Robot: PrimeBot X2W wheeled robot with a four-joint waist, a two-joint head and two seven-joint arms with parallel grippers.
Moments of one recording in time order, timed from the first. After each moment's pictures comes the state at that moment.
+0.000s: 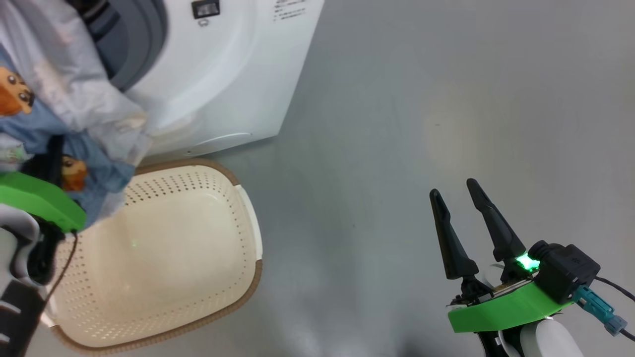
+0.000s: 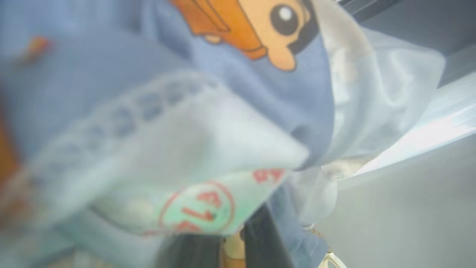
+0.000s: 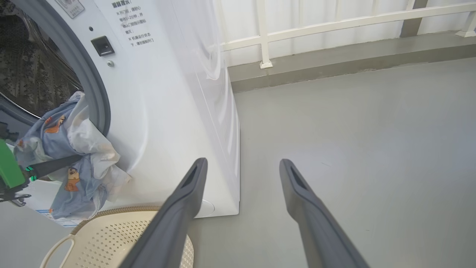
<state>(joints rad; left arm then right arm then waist) -0.81 0.51 -0.65 0.78 -1.01 -0.13 -0.25 -0.12 -0.05 0.15 -0.05 0.31 0.13 -0.26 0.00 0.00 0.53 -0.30</state>
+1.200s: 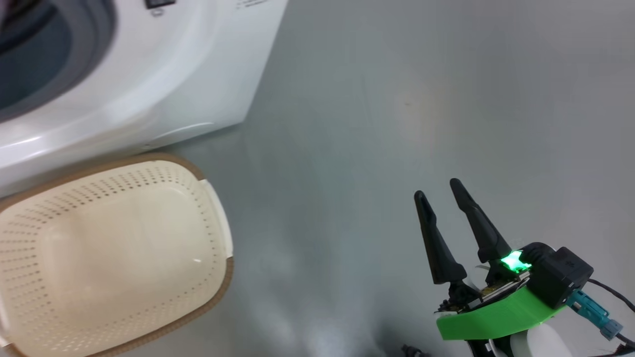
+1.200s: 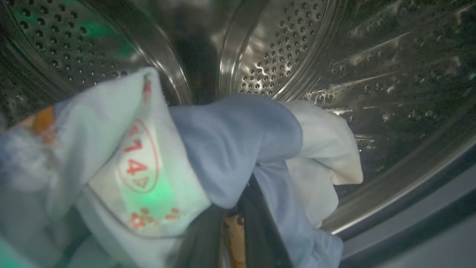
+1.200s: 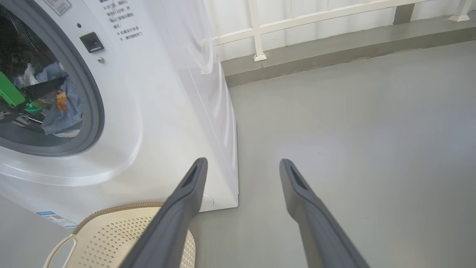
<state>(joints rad) -1.07 0.69 -0.47 0.63 -0.87 -0.13 -0.17 -0.12 -0.05 0.21 -0.09 0.36 0.13 -0.26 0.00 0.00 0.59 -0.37</state>
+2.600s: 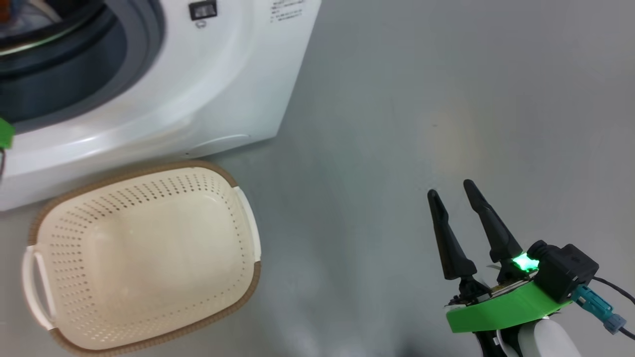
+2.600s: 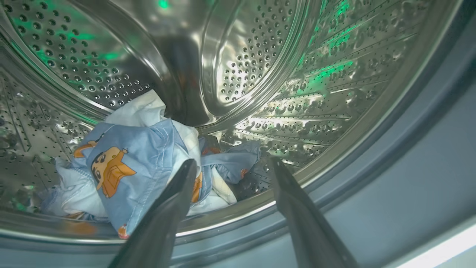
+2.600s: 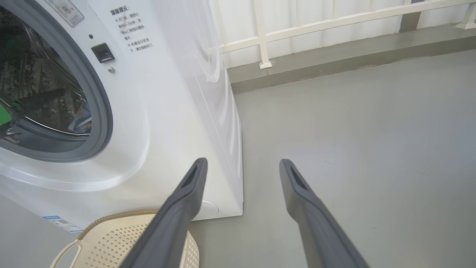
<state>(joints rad) -0.98 0.61 -0.56 0.63 -0.88 -0.13 -0.24 -0.13 -0.04 0.16 -0.04 0.34 0.13 -0.26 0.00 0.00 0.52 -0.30</state>
